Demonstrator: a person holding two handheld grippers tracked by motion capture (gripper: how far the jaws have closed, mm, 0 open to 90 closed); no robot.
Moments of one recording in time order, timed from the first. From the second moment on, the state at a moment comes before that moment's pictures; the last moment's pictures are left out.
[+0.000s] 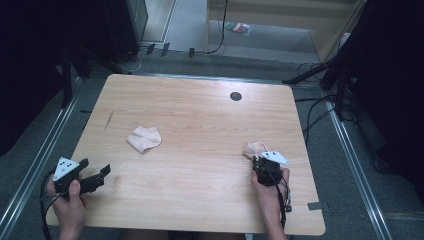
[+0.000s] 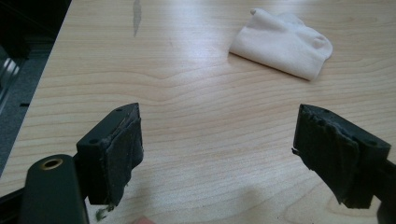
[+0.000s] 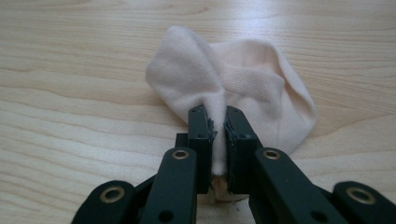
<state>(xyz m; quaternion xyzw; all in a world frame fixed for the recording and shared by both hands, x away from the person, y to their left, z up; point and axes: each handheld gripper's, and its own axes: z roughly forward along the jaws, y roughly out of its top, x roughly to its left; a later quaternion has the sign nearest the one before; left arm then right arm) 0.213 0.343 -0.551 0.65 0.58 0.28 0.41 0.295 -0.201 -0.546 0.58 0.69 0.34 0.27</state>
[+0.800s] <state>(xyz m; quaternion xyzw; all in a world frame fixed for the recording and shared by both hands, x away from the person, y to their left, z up) 0.200 0.240 -0.522 0.69 0.47 0.22 0.49 0.211 -0.079 -0.492 0.48 0.72 0.44 0.25</state>
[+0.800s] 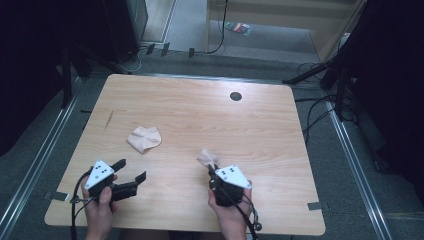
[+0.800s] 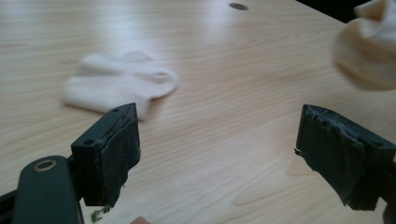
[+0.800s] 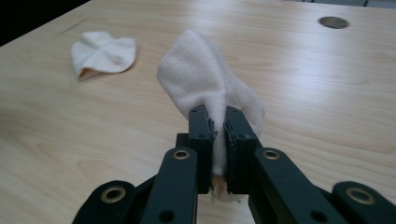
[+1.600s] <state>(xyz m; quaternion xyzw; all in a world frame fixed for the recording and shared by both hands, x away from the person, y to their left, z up) 0.193 0.195 -0.533 0.72 0.44 0.16 0.51 0.210 -0.064 -0.515 0.43 0.75 0.47 0.18</state>
